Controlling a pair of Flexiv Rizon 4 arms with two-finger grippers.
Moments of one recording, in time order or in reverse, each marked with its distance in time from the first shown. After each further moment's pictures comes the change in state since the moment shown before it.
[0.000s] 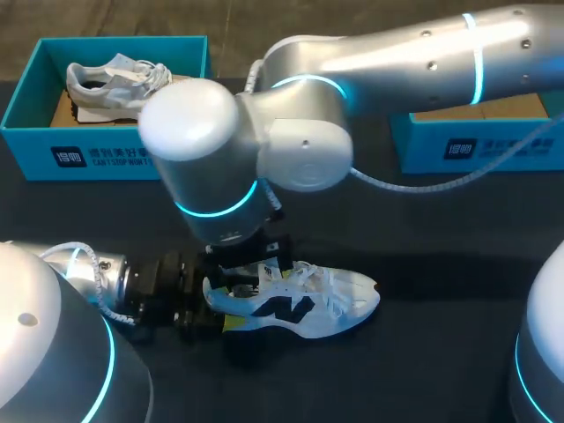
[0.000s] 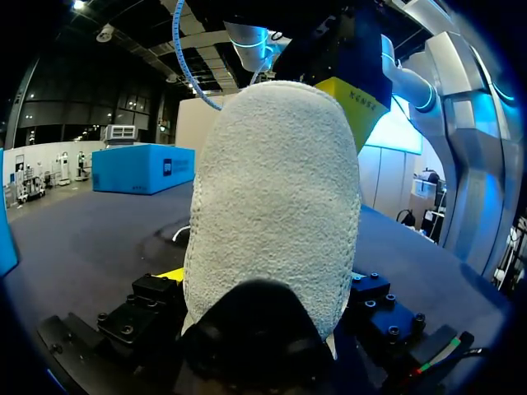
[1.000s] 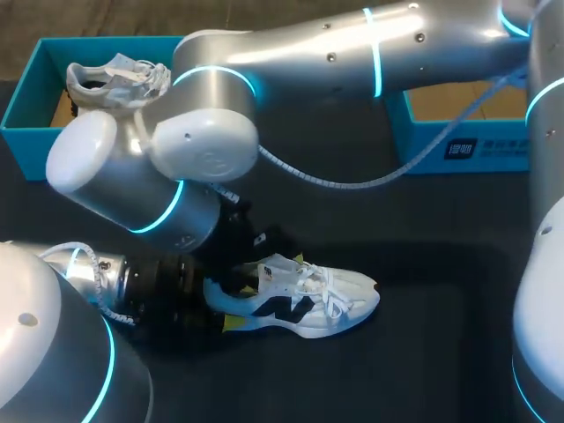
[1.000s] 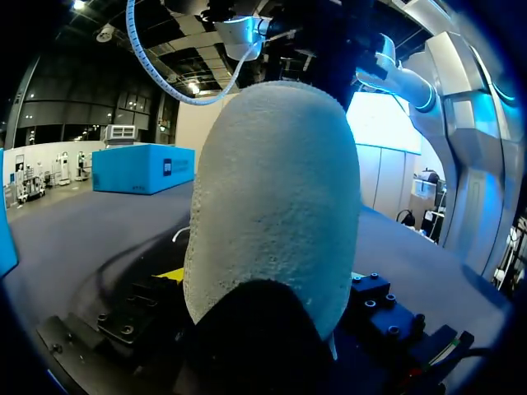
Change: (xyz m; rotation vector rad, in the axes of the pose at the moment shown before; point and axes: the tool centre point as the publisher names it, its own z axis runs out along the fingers) left arm 0.000 0.000 0.000 0.000 0.000 0.000; right arm -0.042 0.001 0.001 0.101 -0.448 -0.054
